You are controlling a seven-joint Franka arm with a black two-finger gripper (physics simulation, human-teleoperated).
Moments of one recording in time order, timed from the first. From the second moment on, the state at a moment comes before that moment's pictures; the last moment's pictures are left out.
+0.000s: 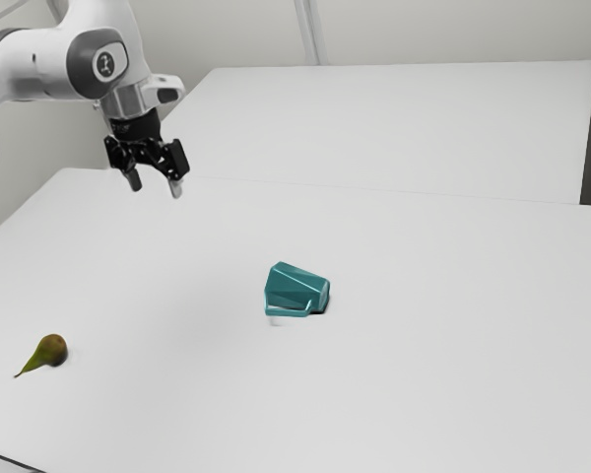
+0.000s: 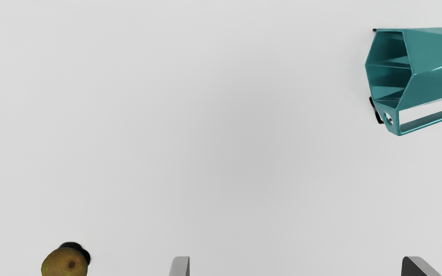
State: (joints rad) arm -0.10 0.07 0.17 -1.64 0.03 1.59 0.13
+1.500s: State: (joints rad) arm 0.00 0.13 0.47 -2.28 -1.33 2.15 1.47
